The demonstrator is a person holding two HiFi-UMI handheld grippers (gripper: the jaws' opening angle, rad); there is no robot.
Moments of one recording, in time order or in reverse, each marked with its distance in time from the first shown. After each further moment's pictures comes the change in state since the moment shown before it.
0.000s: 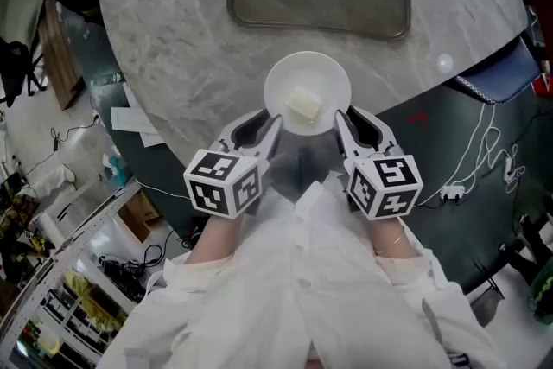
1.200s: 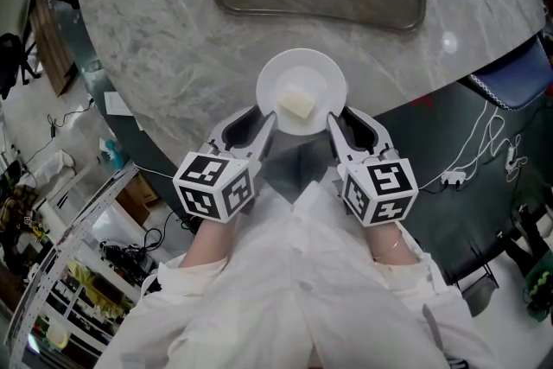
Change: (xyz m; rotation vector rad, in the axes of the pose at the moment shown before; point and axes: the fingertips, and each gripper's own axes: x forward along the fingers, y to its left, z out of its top) left arm 0.021 0.021 -0.015 -0.062 0.042 0.029; right arm 0.026 -0.004 -0.029 0.015 0.097 0.044
